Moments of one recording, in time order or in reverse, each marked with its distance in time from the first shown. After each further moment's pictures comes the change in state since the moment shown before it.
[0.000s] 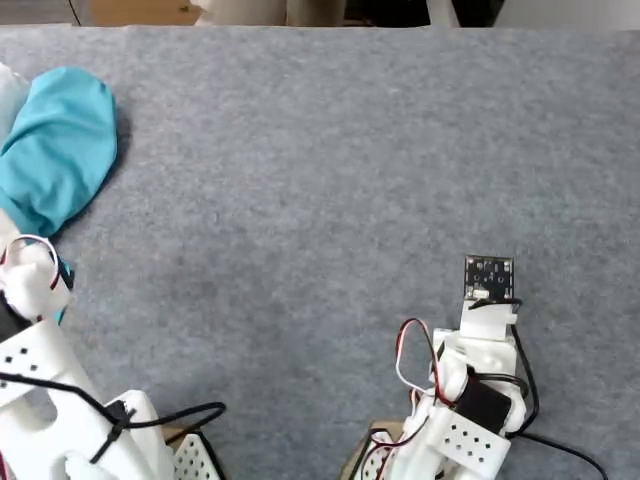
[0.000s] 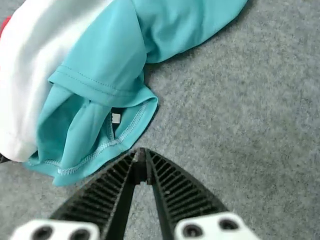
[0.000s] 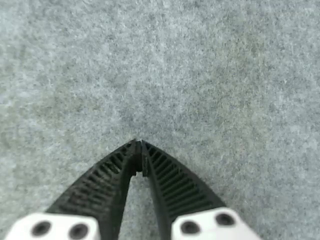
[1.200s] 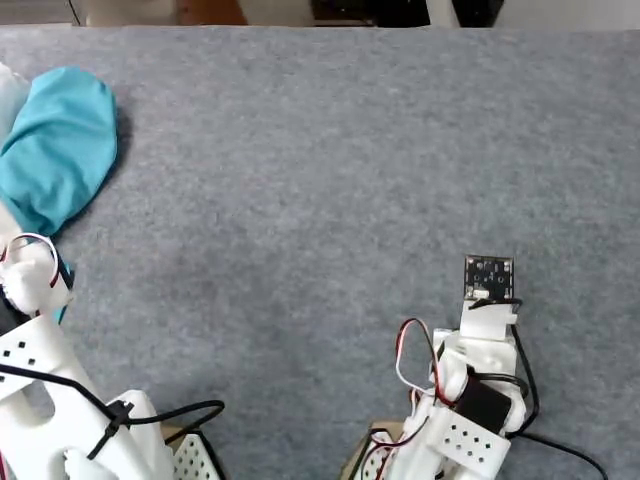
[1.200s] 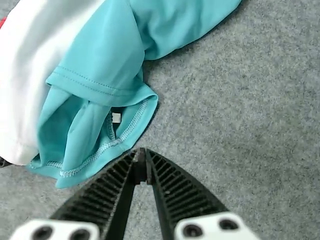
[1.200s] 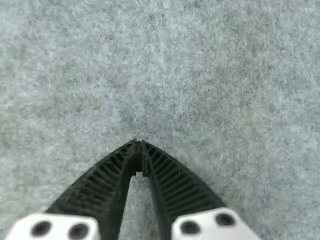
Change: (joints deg) left arm 0.0 0.7 -0.1 0.0 -2.4; right arm 0.0 0.0 0.0 0.0 0.0
